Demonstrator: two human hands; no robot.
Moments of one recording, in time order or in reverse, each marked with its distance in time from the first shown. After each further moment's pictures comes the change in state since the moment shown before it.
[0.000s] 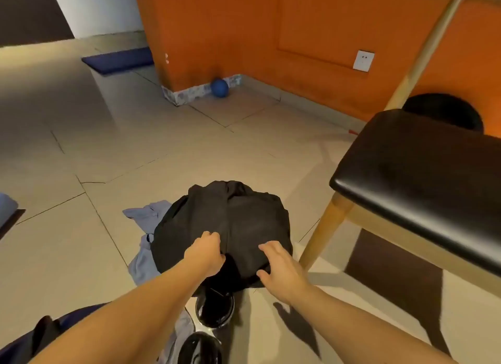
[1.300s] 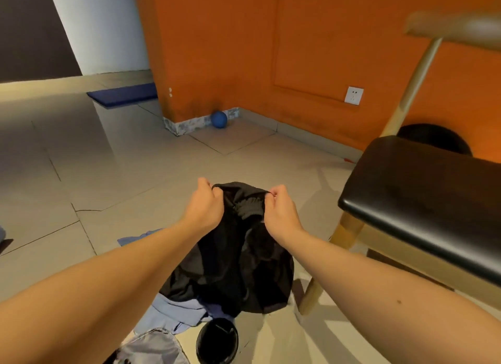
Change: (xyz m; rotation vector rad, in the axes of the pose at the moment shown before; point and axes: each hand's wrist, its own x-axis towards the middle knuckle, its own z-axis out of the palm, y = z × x) left_hand 0.013 0.035 -0.133 -0.626 0.476 0.103; right_hand 0.085 -0.082 -0.112 0.530 0.457 0.107
